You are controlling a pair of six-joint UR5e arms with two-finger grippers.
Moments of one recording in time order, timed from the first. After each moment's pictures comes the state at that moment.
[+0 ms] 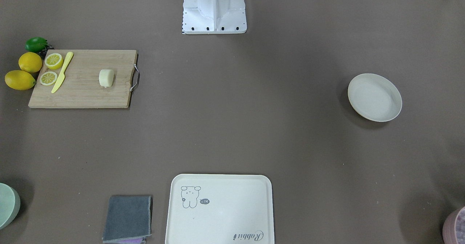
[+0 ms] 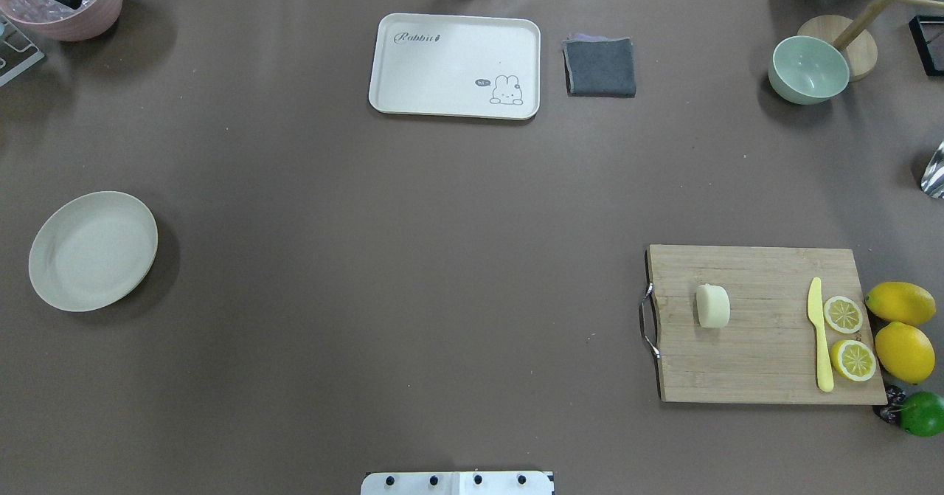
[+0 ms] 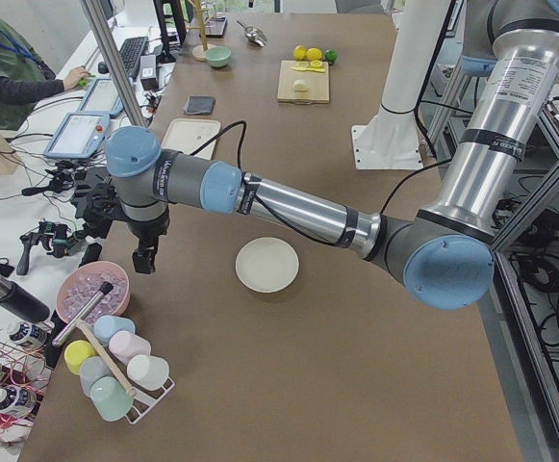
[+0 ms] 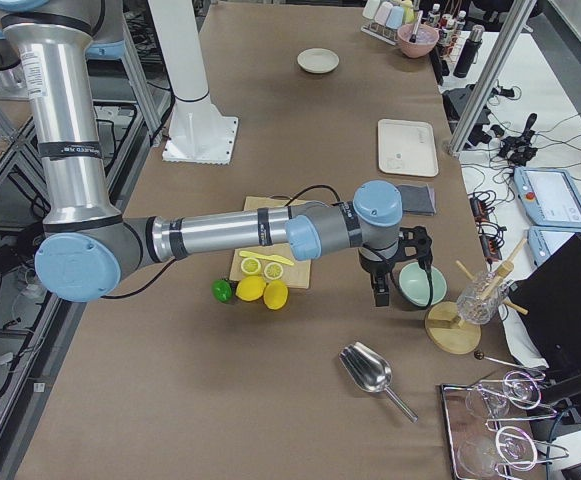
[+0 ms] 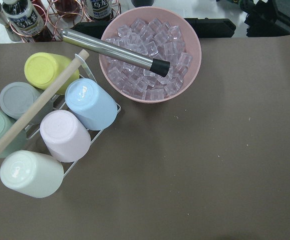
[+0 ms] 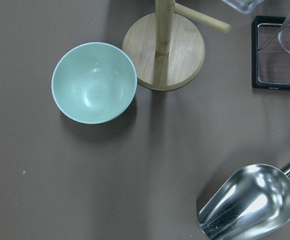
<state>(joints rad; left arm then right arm) -1.65 -1.93 -1.53 -1.47 -2.41 -0.06 1.52 -1.45 1.61 -1.39 2.35 0.21</state>
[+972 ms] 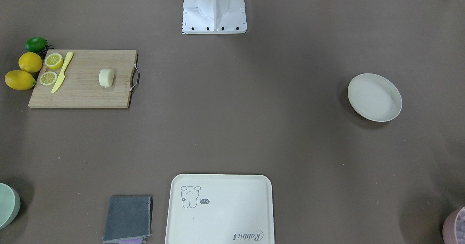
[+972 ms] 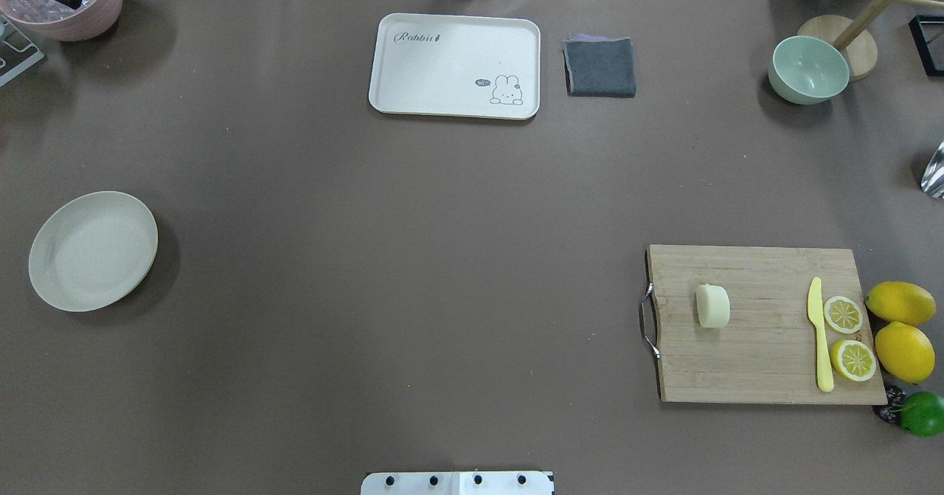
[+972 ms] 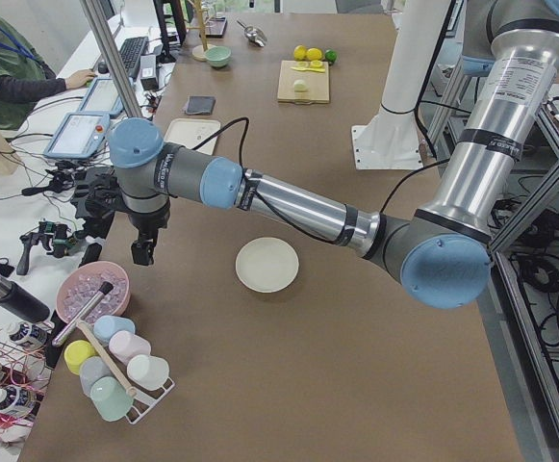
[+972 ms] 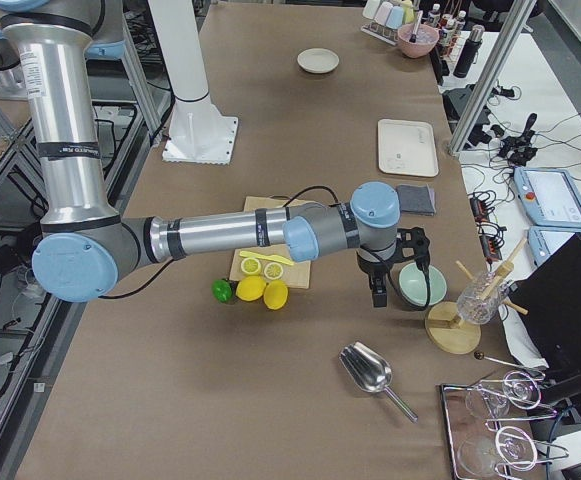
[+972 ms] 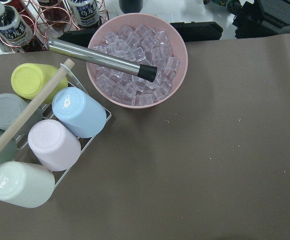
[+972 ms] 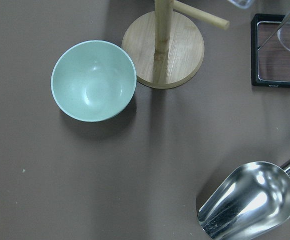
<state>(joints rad) -1.63 -1.93 -1.55 -1.50 -2.41 -0.06 1.52 -1.46 1.61 -1.39 2.35 0.21</state>
